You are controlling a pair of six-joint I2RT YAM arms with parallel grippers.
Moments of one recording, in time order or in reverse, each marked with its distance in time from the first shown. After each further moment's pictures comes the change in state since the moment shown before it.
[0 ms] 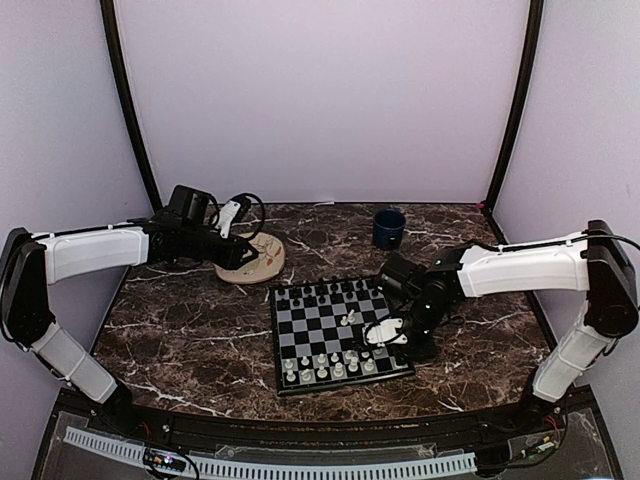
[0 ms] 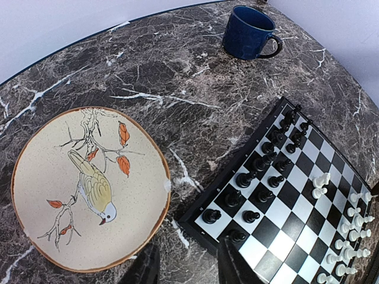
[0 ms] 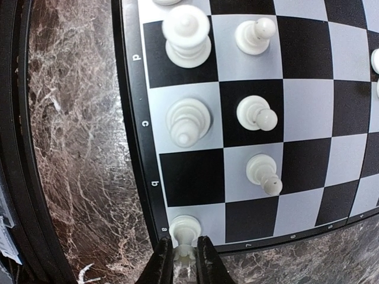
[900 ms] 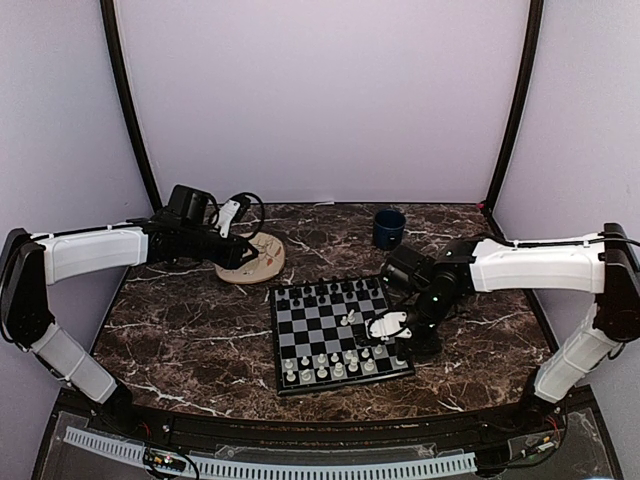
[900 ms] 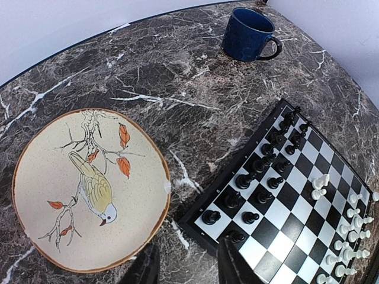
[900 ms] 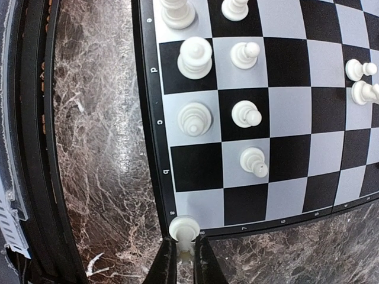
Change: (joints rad) left arm 0.000 -0.005 -0.002 0.005 0.000 -0.002; right arm -0.002 -0.063 0.028 -0.052 -0.023 0.000
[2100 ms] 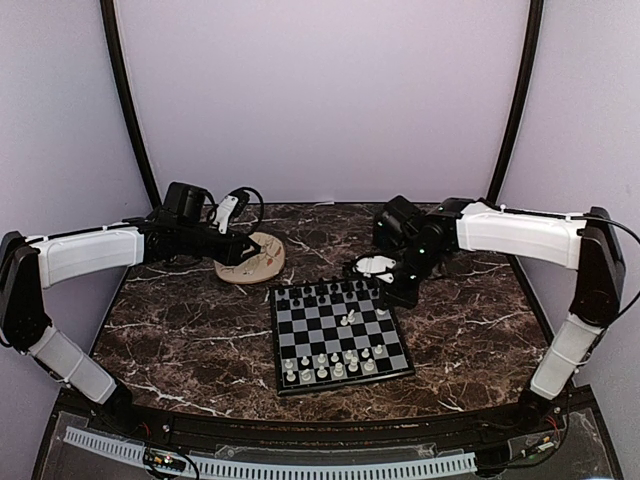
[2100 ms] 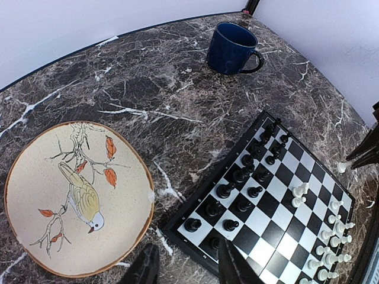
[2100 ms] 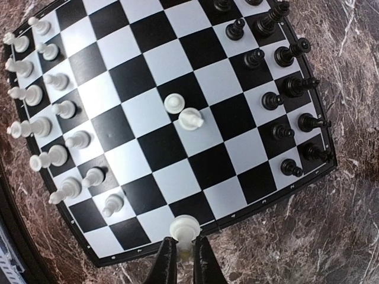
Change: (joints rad) left arm 0.000 -0.027 -0.002 0.021 0.057 -0.035; right arm -0.167 0.171 0.290 0.041 0.006 0.153
